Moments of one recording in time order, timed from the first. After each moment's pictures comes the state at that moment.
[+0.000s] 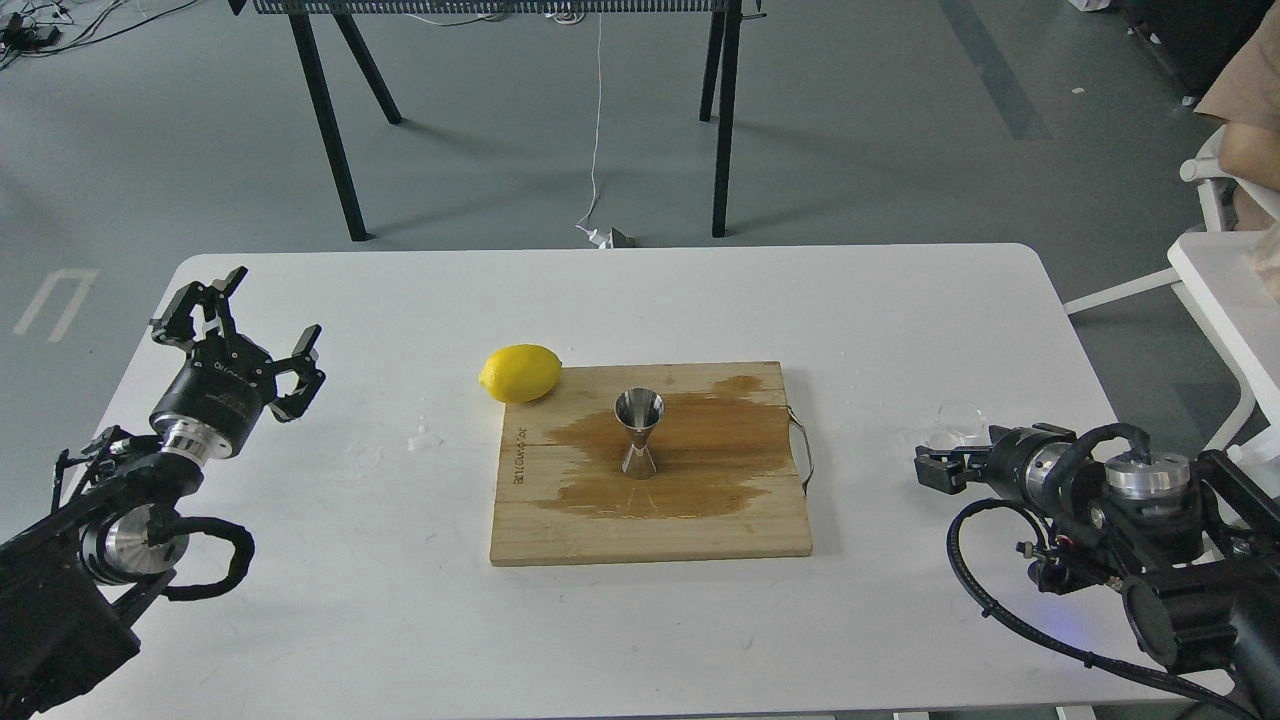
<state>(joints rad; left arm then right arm) -0.46 0.43 -0.72 -0.65 0.01 -0.49 -0.49 0.34 -0.31 1.19 0.96 0.47 -0.49 -0.20</state>
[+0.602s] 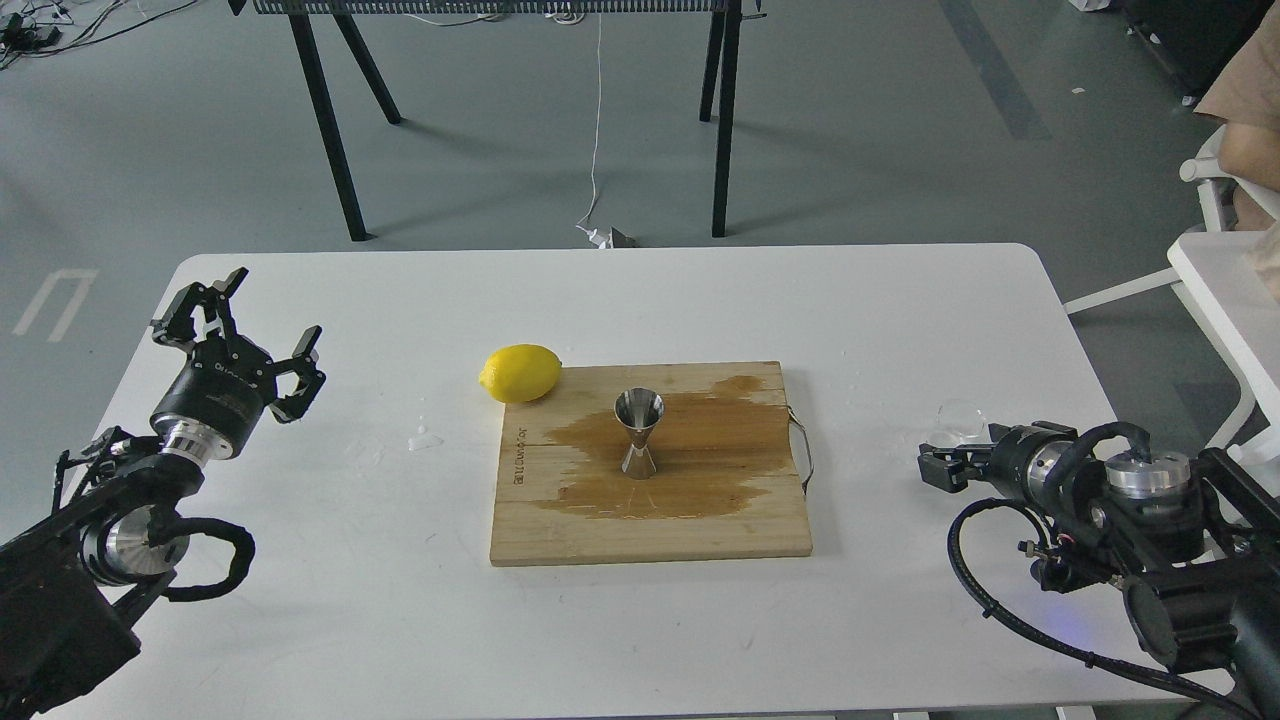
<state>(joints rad) -0.46 0.43 -0.72 -0.64 0.01 -0.49 -0.49 0.34 -0.31 1.19 0.96 0.46 -0.49 -0.20</state>
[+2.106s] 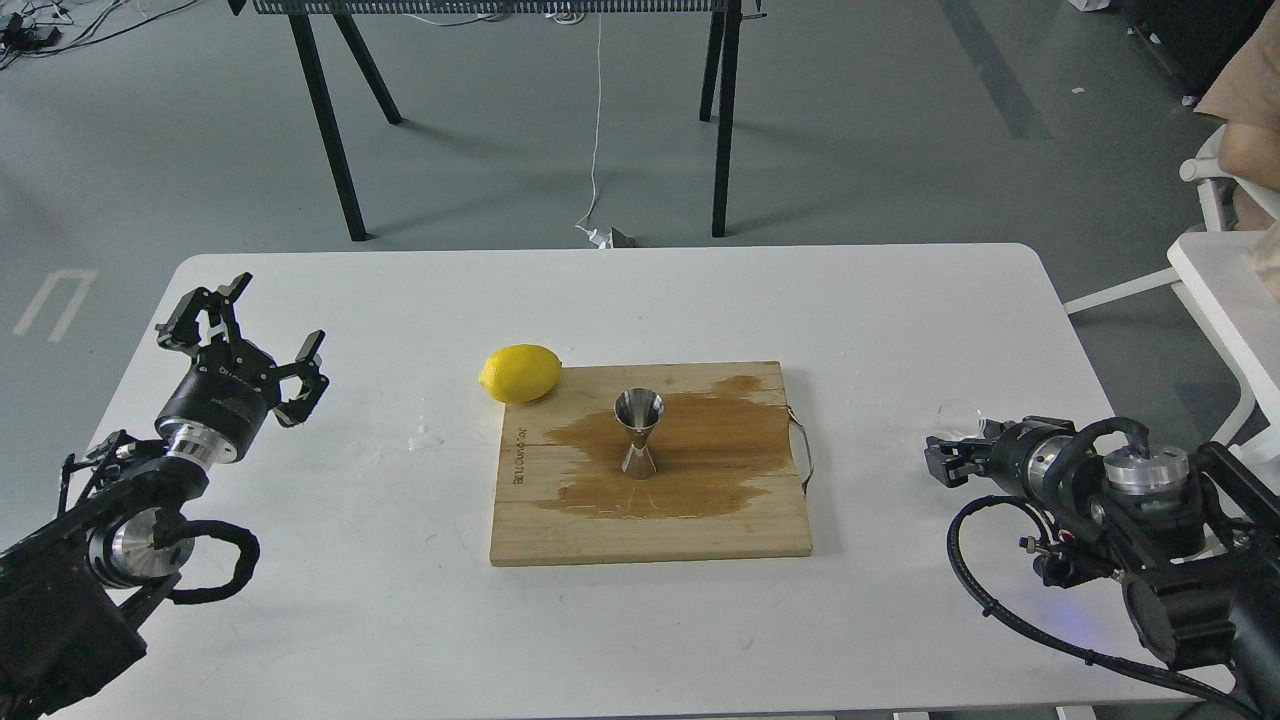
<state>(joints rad) -0.46 0.41 -0.72 -0.63 0.02 -0.49 -0.49 0.35 -0.31 1.19 0.96 0.43 -0.49 -0.20</state>
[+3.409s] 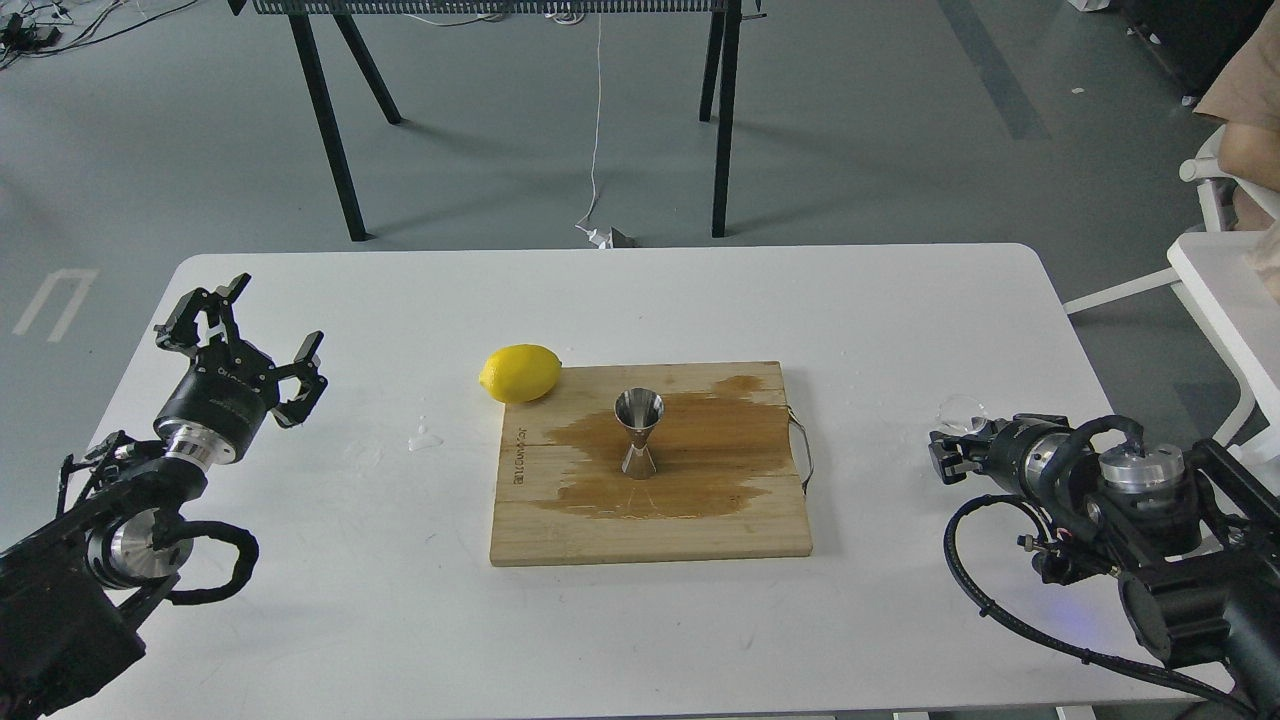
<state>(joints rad) -0.46 0.41 -0.72 -0.62 0.02 -0.49 -0.49 0.35 -0.30 1.19 0.96 0.41 -0.49 -0.20</state>
